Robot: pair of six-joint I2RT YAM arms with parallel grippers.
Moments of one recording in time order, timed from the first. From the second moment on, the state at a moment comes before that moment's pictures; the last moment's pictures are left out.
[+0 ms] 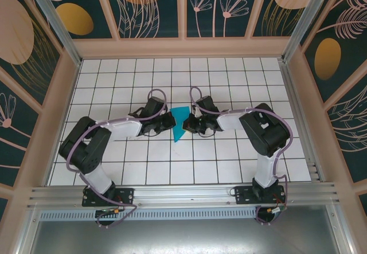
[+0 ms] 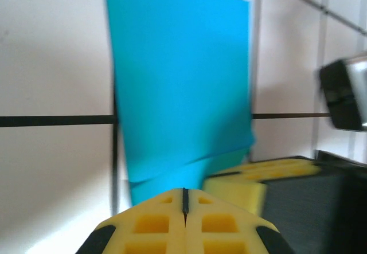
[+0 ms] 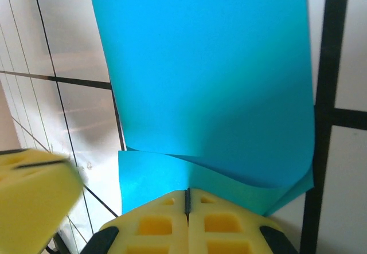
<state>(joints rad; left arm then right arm) -0.59 1.67 0.83 -0.01 0.25 -0.87 0.62 1.89 0.91 0.07 -0.51 0.87</state>
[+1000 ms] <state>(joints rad) -0.75 1.65 0.70 0.10 0.19 -1.16 0.62 1.89 0.91 0.07 -0.51 0.89</state>
